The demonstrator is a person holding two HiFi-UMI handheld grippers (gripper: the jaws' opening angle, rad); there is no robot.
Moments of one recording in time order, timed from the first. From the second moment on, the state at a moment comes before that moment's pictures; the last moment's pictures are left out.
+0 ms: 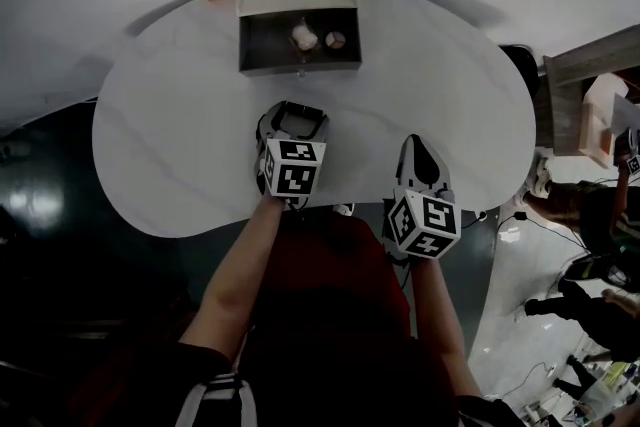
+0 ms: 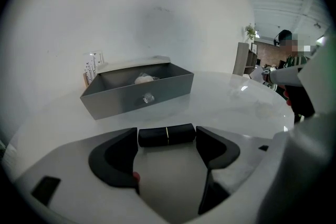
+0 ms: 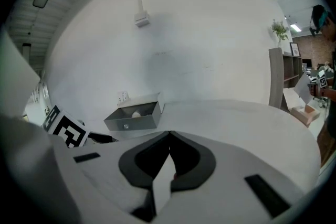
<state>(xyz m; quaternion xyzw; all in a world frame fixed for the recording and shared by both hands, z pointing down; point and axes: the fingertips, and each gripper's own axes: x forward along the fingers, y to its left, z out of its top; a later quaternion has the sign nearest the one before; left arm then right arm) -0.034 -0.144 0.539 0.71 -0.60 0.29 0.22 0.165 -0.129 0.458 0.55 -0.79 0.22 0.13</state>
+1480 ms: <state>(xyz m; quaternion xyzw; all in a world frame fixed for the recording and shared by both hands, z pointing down) -0.052 -0.152 0.471 0.70 -0.63 0.25 0.23 0.143 -0.124 0.441 0.48 -0.85 0.20 0.12</state>
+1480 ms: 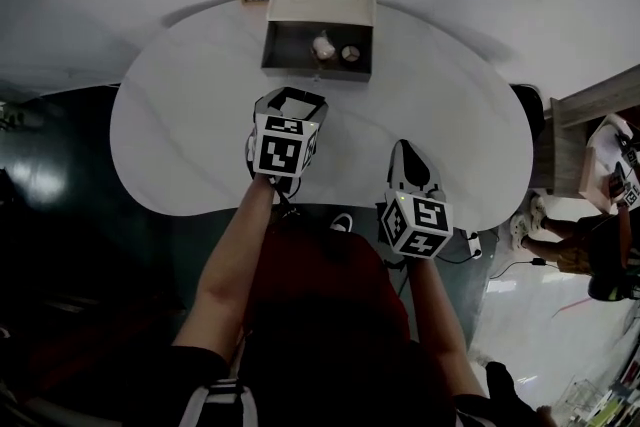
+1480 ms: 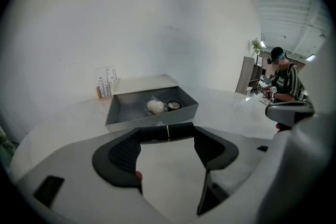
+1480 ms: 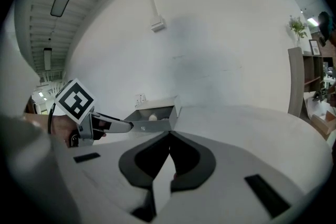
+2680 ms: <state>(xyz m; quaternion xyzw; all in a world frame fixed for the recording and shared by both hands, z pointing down) -0.115 -0.233 0.432 0.70 -0.64 0.27 0.18 0.095 -0.187 0.421 0.45 -0.87 0.17 0.13</state>
